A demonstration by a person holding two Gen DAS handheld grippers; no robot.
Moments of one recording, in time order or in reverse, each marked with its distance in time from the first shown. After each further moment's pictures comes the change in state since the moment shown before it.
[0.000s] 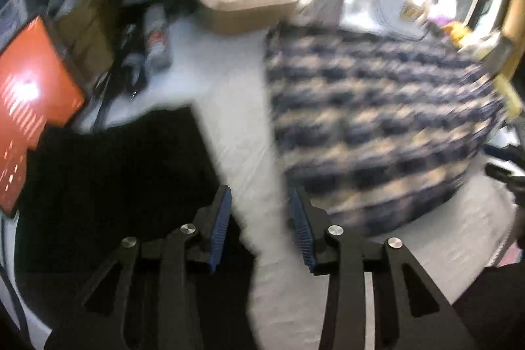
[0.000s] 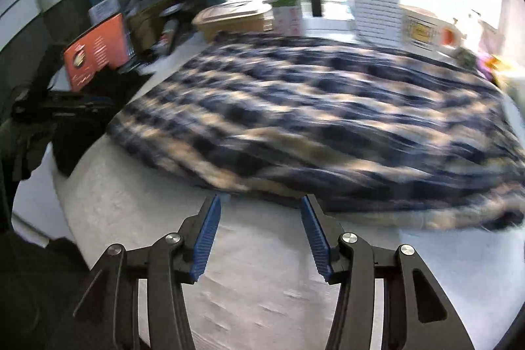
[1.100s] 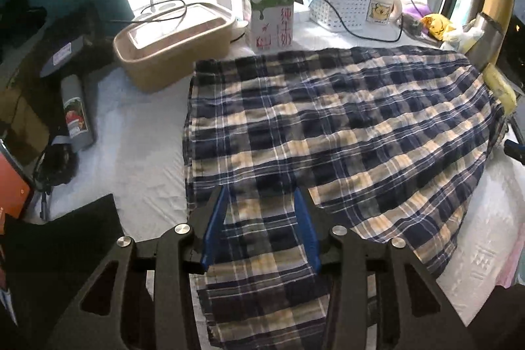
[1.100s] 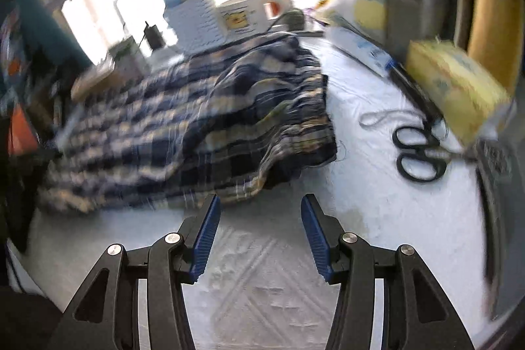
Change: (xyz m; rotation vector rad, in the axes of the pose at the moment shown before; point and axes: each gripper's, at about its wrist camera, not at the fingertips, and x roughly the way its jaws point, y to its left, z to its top) left arm 0.049 -0.055 0.057 0.132 -0.031 -0.046; right arm -0.069 -0.124 -0.037 0.421 -0.076 -0.273
